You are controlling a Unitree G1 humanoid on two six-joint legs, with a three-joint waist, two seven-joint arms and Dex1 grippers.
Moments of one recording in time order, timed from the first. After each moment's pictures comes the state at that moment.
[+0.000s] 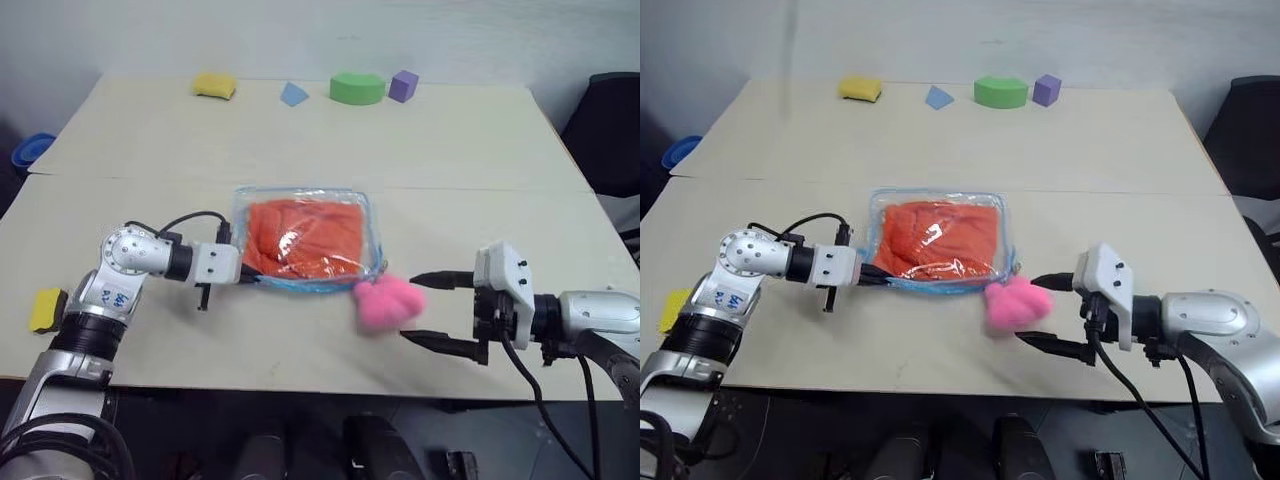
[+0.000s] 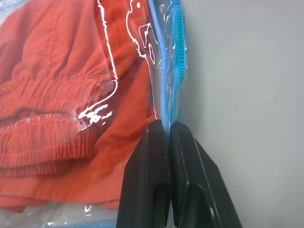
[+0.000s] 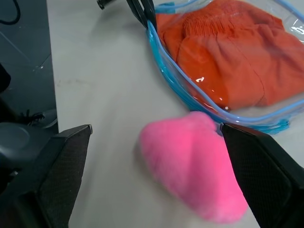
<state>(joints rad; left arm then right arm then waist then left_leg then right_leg) -0.59 0.78 -0.19 0.31 -0.04 -0.35 -1.24 -0.08 -0.94 -0.21 -0.60 0.69 0.70 0.98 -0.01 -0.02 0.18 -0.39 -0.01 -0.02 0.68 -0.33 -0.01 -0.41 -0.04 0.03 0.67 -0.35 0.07</state>
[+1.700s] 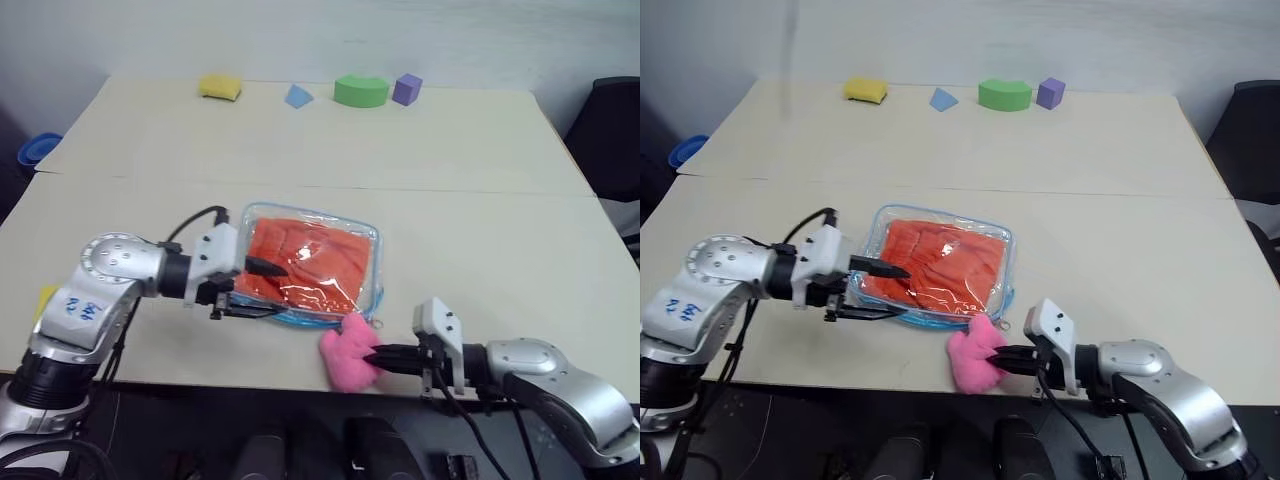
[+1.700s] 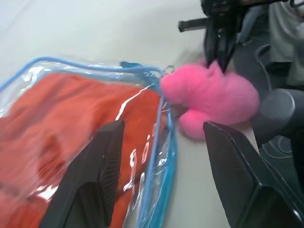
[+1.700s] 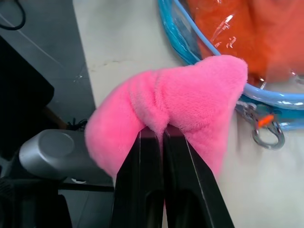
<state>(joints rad) -0.49 0.82 -0.13 -0.28 -0.42 0.44 -1.19 -0.02 -0.74 0.11 -0.58 0.57 0.70 0.84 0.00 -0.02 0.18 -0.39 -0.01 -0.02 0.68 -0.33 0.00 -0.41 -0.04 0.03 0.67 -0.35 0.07</state>
